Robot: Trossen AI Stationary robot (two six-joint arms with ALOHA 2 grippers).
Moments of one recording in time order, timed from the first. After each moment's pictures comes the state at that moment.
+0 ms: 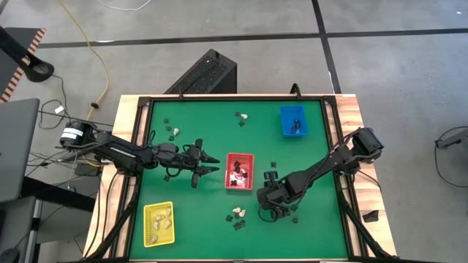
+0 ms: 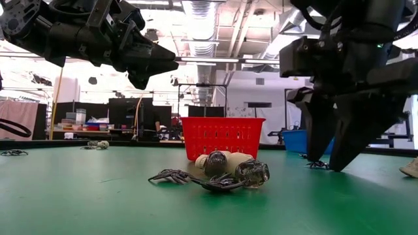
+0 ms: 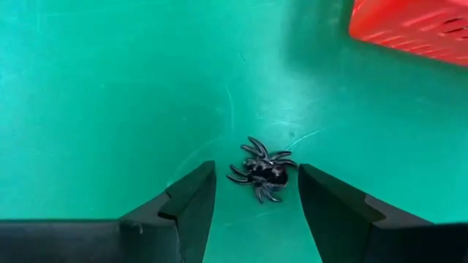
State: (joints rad) left arm -0.05 1.32 0.34 0.93 -0.02 -0.18; right arm 0.43 1.73 0.99 -0.46 0.18 0.26
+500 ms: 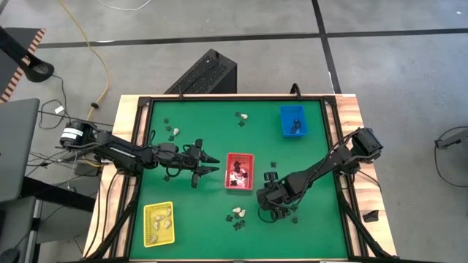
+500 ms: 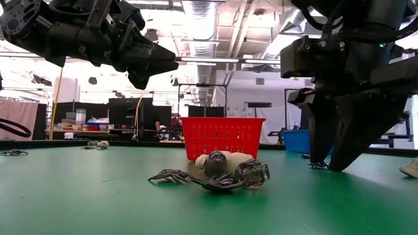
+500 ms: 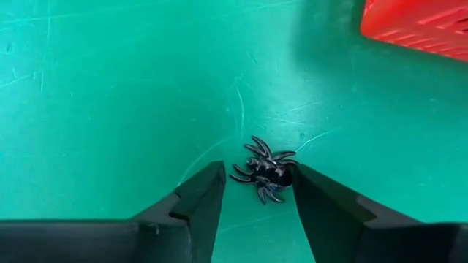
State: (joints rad) left arm -0.05 1.32 0.34 0.93 -0.02 -0.18; right arm 0.43 1.74 0.99 -0.46 0.18 0.26
